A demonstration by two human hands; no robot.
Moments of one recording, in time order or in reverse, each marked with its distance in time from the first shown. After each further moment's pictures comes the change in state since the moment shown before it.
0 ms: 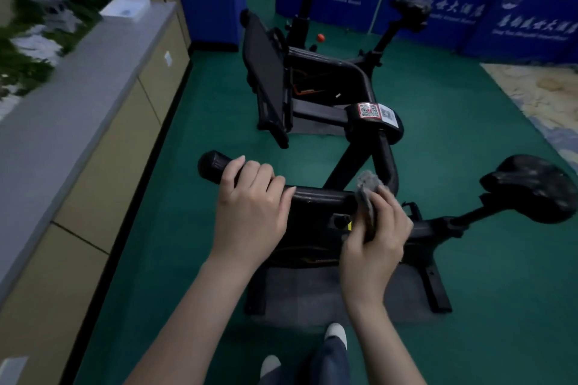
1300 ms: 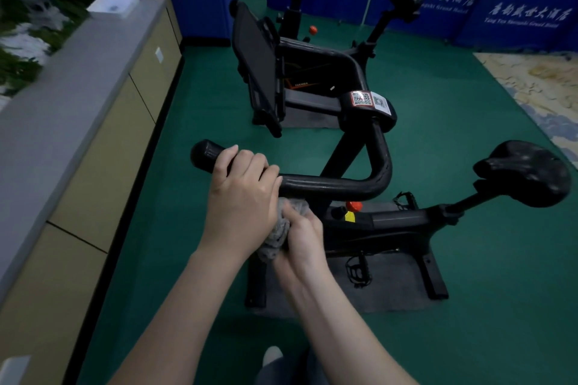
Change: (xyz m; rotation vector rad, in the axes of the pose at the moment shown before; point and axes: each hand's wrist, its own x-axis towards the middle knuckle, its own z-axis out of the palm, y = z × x) left_hand -0.001 -0.005 -0.004 -0.026 -0.047 0.049; right_hand -0.024 -0.055 0.041 1.091 -0.378 1.269
